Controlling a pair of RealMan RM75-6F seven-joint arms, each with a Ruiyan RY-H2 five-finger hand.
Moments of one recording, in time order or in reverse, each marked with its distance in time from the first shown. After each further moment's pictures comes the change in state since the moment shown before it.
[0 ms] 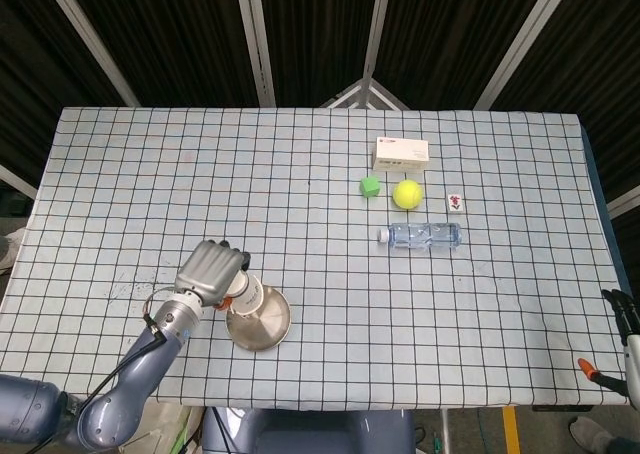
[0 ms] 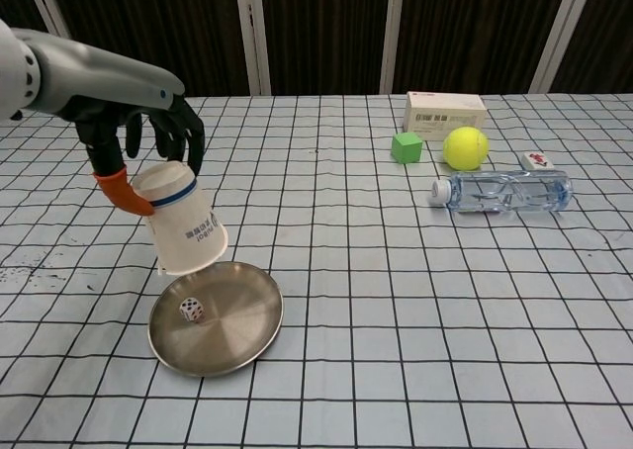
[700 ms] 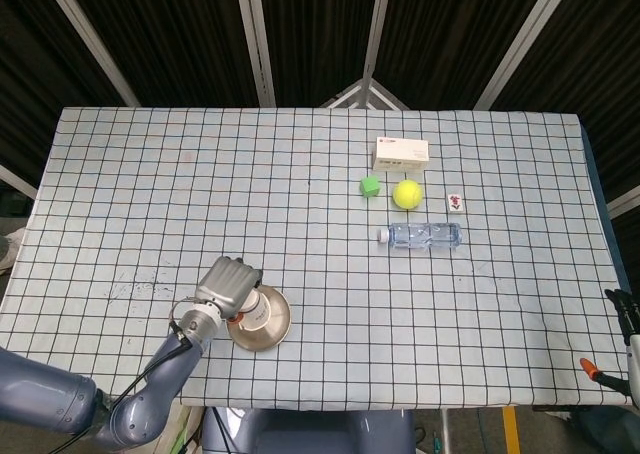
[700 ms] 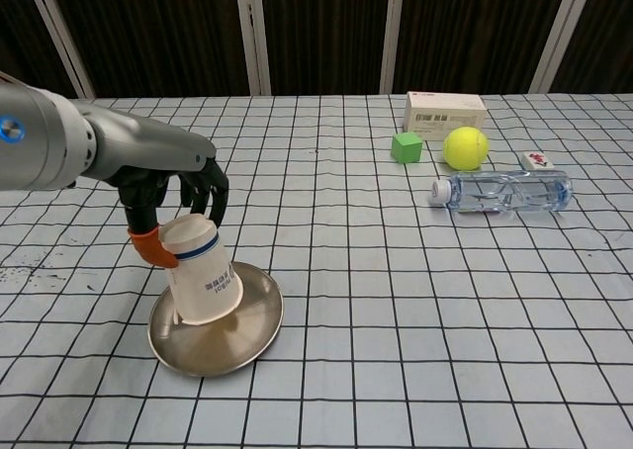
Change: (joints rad) left arm -0.065 -0.137 0.083 0.102 -0.015 0.008 -0.017; right arm 0.000 0.000 0.003 0.009 0.005 -0.002 0.012
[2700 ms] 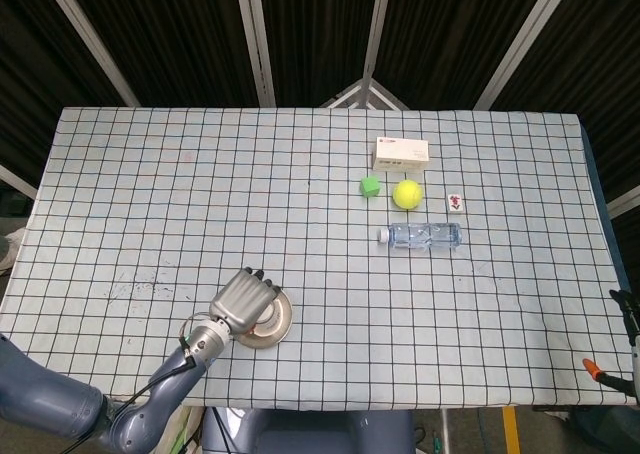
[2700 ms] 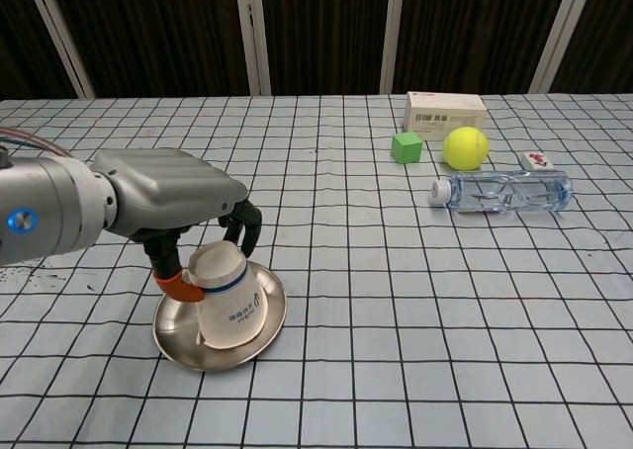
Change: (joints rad) left arm 0.053 -0.099 0.170 0.111 0.341 -0.025 -0.028; right arm -0.002 0.012 0.003 -0.004 0.016 -0.014 0.031
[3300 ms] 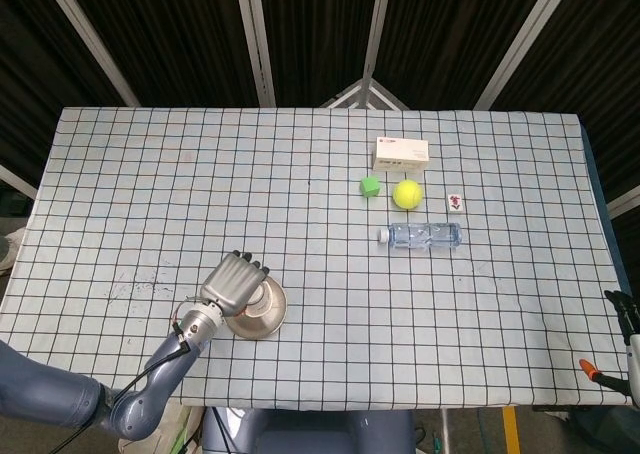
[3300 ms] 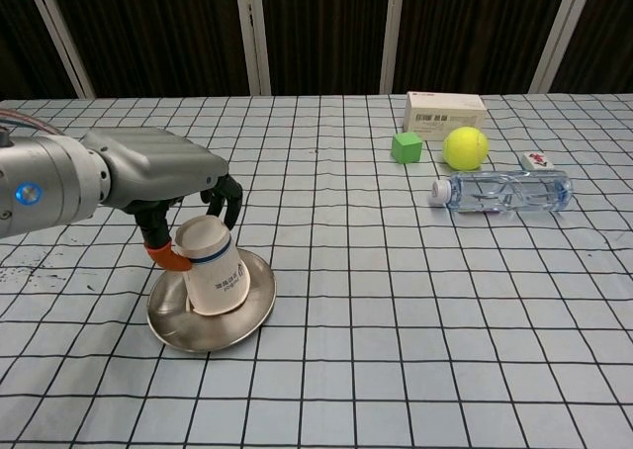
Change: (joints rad) left arm 0.027 0.009 -0.018 0.088 0.051 -0.016 -0.059; right arm 0.005 -0.006 -0.002 -0.001 0.003 -0.012 -0.013
